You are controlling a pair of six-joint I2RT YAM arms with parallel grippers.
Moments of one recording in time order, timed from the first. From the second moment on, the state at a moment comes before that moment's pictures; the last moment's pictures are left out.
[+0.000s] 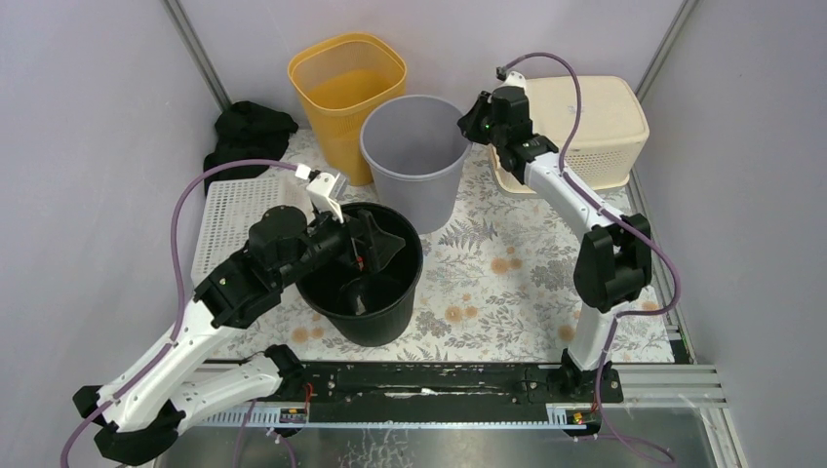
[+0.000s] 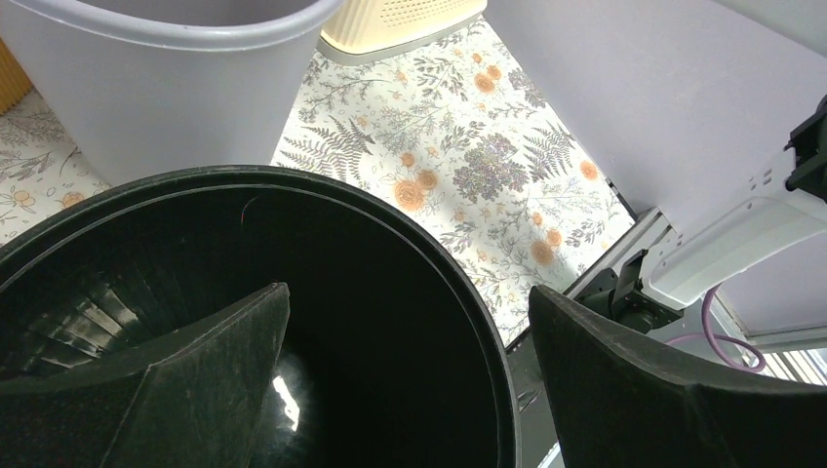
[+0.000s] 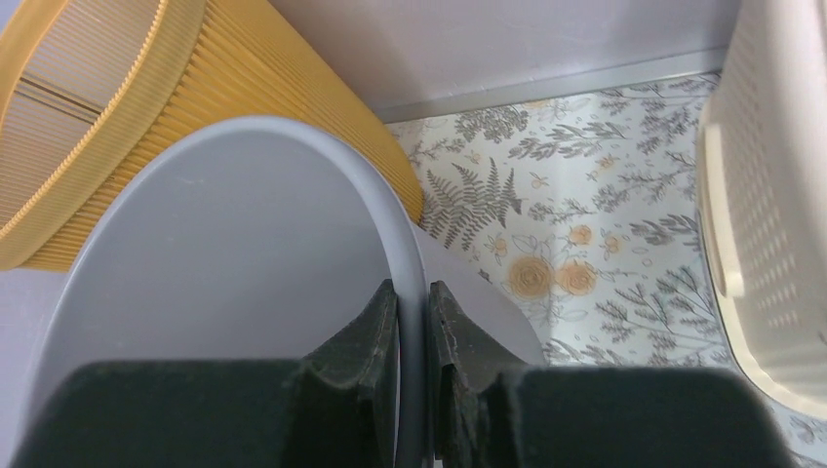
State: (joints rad) left arm -0.79 0.83 1.11 -0.54 0.00 -0.44; right arm 0.39 1.84 1.62 -0.13 0.05 0.55
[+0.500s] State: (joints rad) left arm -0.79 0.84 1.15 -0.56 0.00 -0.44; right arm 0.36 1.99 1.80 -0.15 0.03 0.54
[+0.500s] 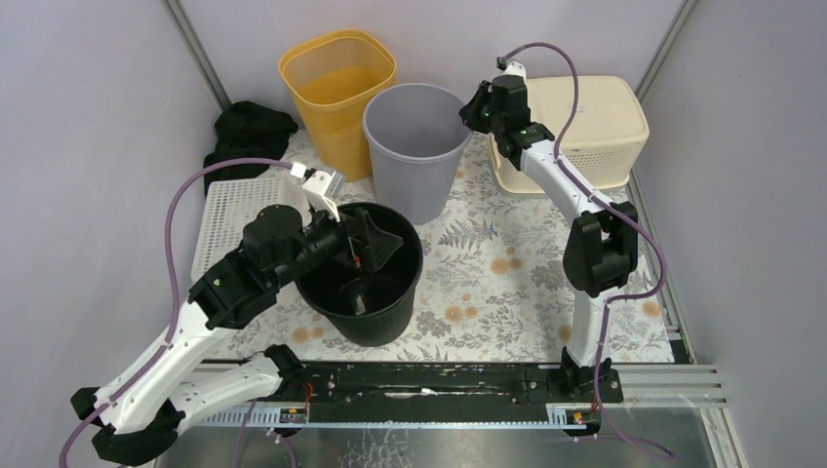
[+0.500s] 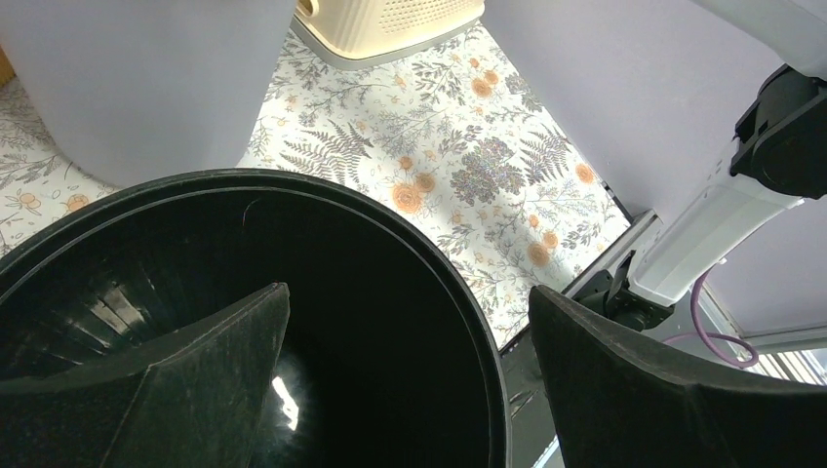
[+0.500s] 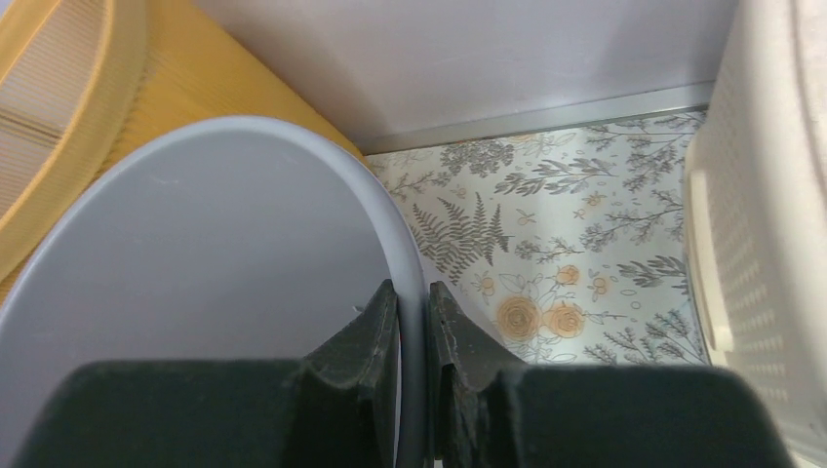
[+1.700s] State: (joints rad) left arm -0.79 0.80 1.13 -0.58 0.00 -0.45; right arm 0.30 1.91 1.81 -0.25 0.19 0.41
